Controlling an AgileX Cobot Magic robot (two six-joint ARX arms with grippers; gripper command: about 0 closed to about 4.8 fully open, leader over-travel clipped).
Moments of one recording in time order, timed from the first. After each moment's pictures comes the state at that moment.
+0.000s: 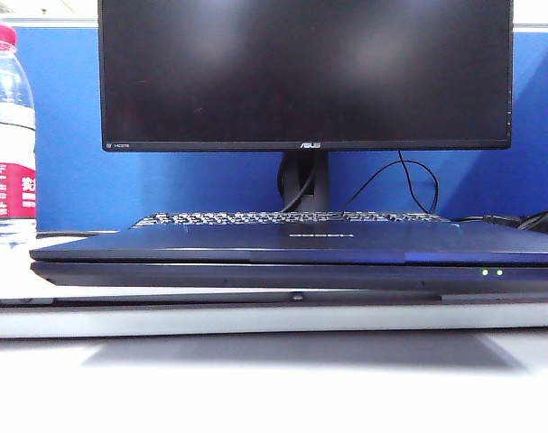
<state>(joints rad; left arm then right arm) -1.09 0.01 0.65 -0.71 -0.23 -0.03 0.63 0.08 0.81 -0.78 -0.15 0.04</state>
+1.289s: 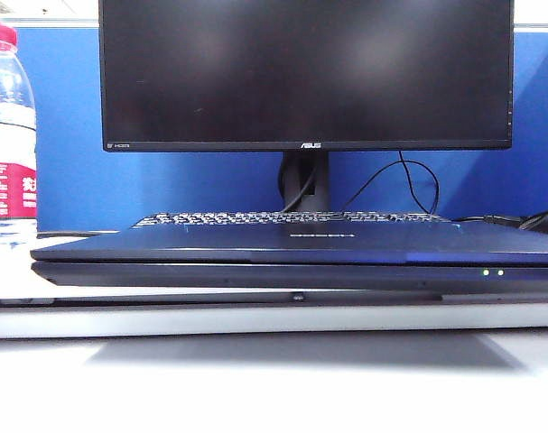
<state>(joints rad) -0.63 0.01 0.60 -0.55 -0.22 0.03 0.63 0.00 0.69 -0.67 -0.16 0.04</state>
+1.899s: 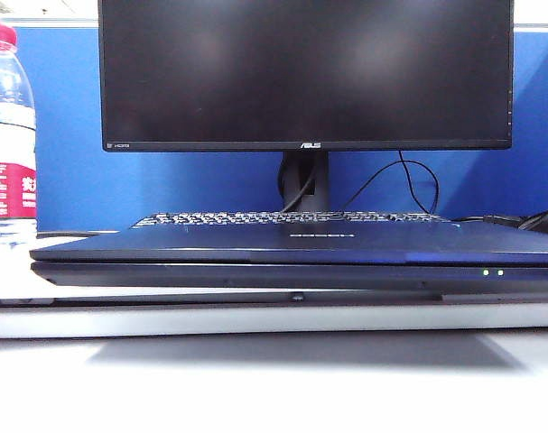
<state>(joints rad) 0.08 0.01 0.29 -0.28 0.24 -0.05 0.63 0.00 0.69 -0.67 -0.16 0.04</state>
